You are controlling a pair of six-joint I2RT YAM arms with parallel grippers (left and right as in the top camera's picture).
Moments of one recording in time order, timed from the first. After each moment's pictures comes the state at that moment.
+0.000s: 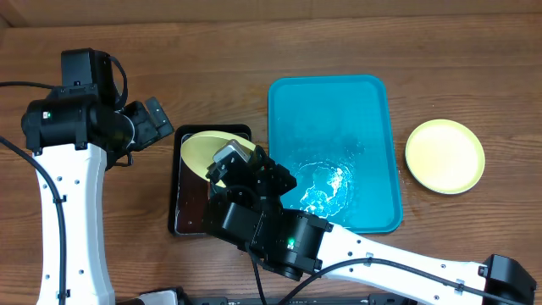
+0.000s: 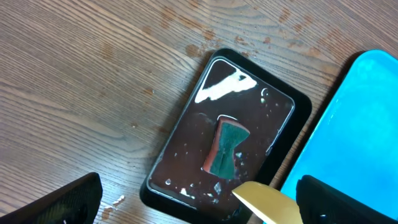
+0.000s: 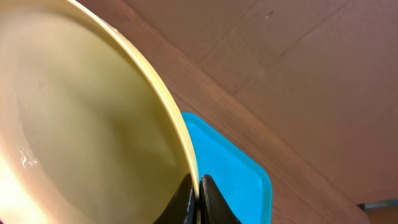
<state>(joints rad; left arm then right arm) 0.11 1.46 1.63 -1.38 0.02 -0.43 1.23 1.58 1.31 -0.56 1.00 0.09</state>
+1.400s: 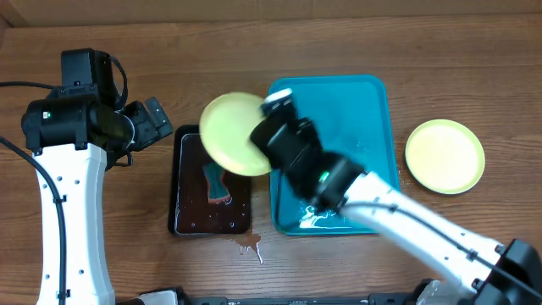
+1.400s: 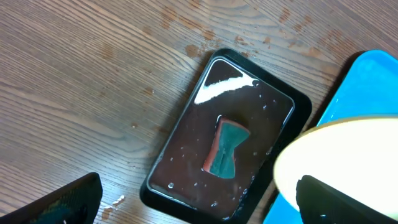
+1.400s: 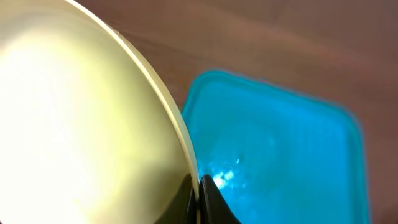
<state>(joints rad) 0.11 1.46 1.63 -1.38 0.02 -0.43 0.84 1.58 1.31 -0.58 0.47 0.37</state>
